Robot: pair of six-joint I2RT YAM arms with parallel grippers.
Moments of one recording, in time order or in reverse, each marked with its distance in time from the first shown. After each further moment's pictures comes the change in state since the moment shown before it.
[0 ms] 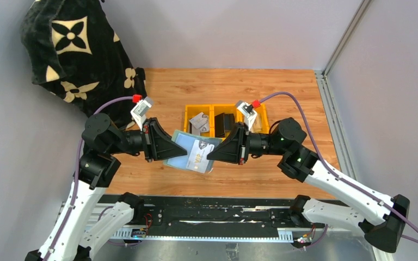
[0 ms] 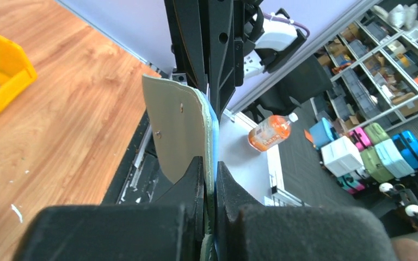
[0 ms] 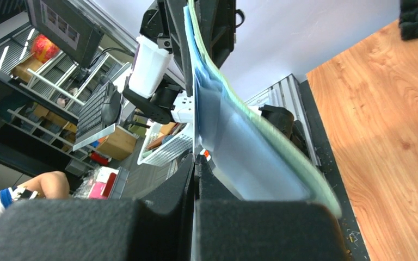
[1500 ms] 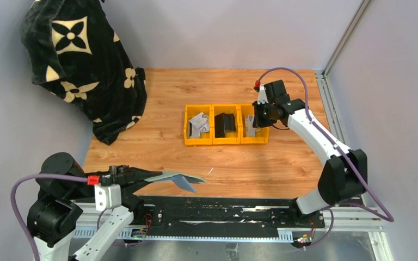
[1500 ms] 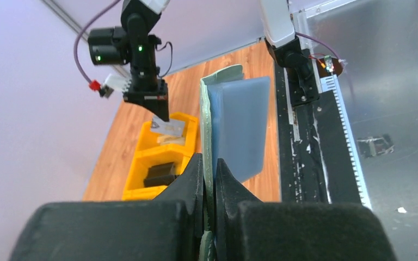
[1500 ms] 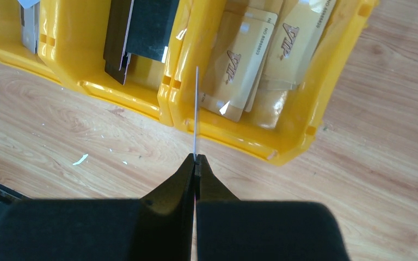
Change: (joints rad) left arm 0.011 -0.227 0.293 -0.726 -0.026 1.336; right arm -0.571 0.501 0.345 -0.939 0.511 -0.730
